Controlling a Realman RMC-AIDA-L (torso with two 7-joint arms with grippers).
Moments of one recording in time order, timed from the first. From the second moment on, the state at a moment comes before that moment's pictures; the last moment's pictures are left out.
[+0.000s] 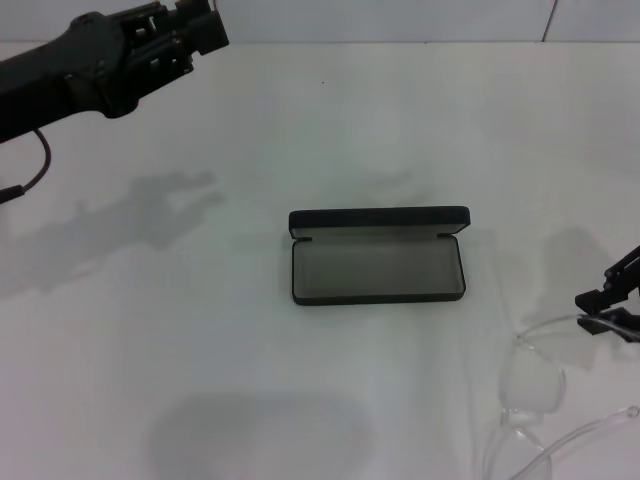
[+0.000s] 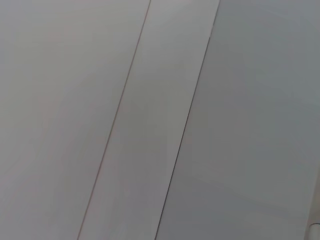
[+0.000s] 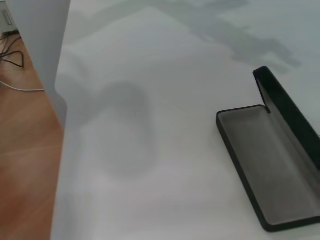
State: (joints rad) left arm -0.40 -2.04 0.87 0.89 1.41 1.68 -1.62; right arm 0.42 2.01 -0.99 -1.36 -2.22 -1.87 1.59
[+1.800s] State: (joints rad) left arm -0.39 -2.04 0.87 0.86 1.40 1.69 -1.62; right arm 0.41 1.98 -0.88 -1.42 -2.16 -1.90 1.57
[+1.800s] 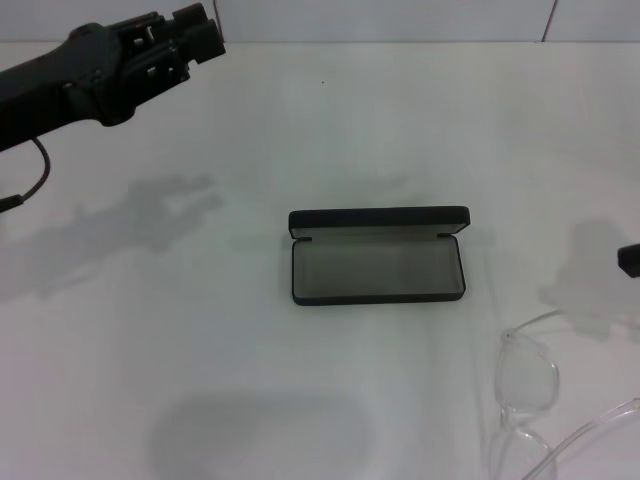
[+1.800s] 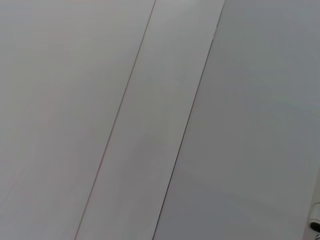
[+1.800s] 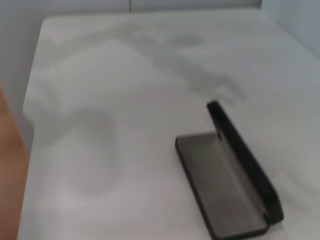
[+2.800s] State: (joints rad) left arm -0.38 -2.03 0.87 0.75 1.40 1.71 -1.56; right arm 0.35 2.02 -1.04 -1.42 -2.29 -1.82 1.32
